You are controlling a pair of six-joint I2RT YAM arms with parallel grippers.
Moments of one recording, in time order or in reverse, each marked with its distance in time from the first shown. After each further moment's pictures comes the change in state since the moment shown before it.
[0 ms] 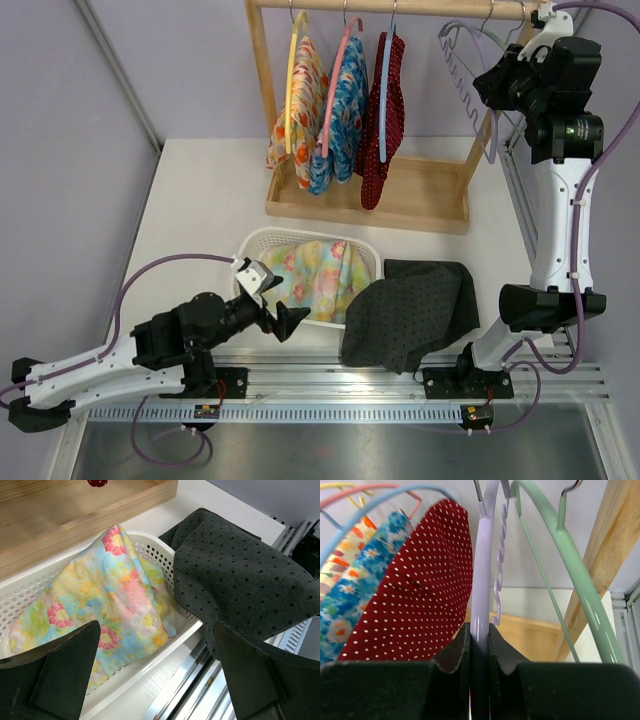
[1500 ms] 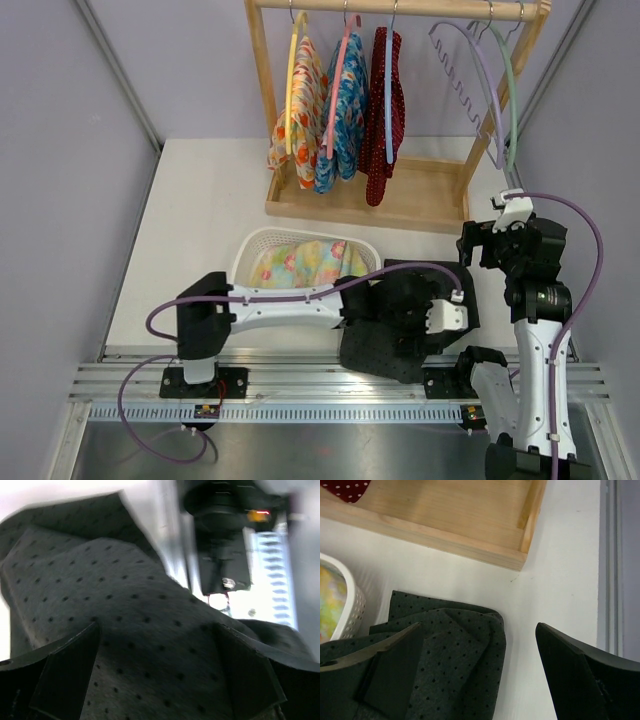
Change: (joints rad) left arm -0.114 1.334 0.840 -0.002 0.531 0.491; right arm -0.120 -0.938 -1.349 0.082 -0.032 -0.368
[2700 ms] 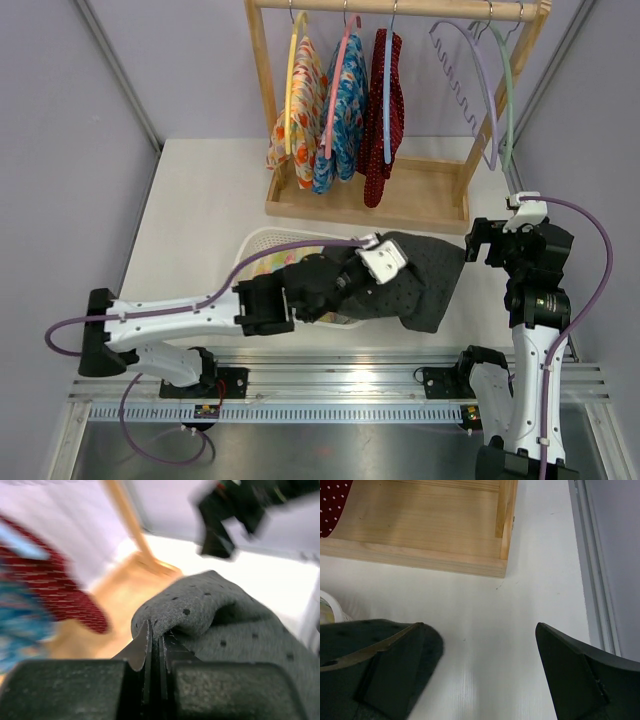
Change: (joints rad) left arm -0.042 -0.462 -0.205 0.356 -0.653 0.002; right arm -0.072 -0.053 -0.068 0.096 0.043 0.094
